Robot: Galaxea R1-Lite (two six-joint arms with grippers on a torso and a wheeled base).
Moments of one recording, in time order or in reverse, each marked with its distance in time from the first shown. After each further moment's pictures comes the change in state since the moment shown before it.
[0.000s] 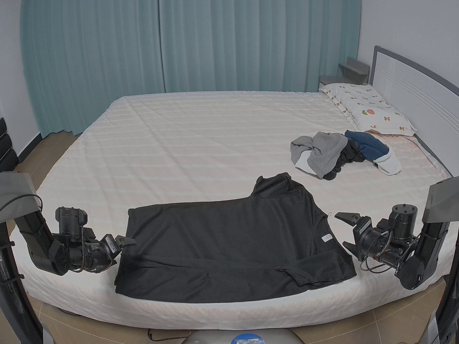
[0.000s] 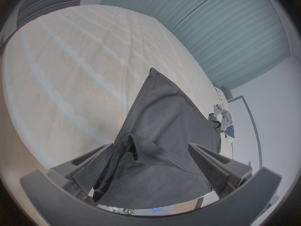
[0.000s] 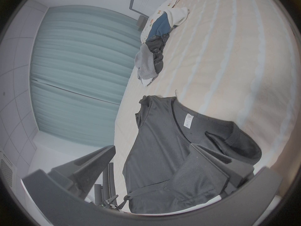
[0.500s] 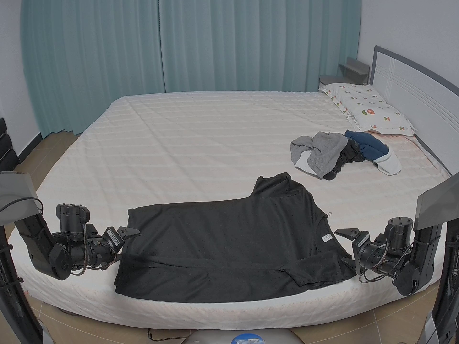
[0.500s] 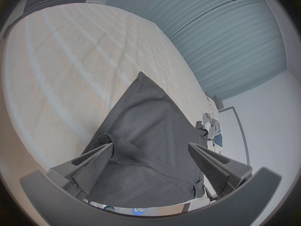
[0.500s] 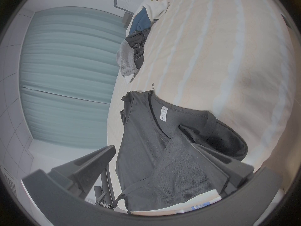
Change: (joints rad) left arm -0.060 -0.042 0.041 -0.116 0.015 -0.170; right arm -0.034 0.123 0.054 -0.071 0.035 0.038
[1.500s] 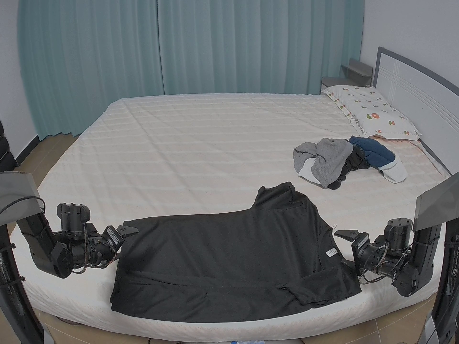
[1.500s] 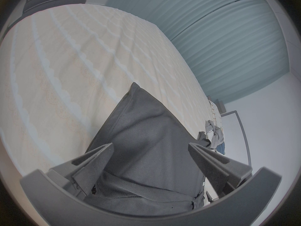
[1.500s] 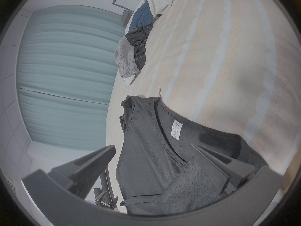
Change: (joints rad) left arm 0.012 0.027 -0.025 -0.004 0.018 0.000; right arm 0.001 0.009 0.003 0.000 0.000 -0.001
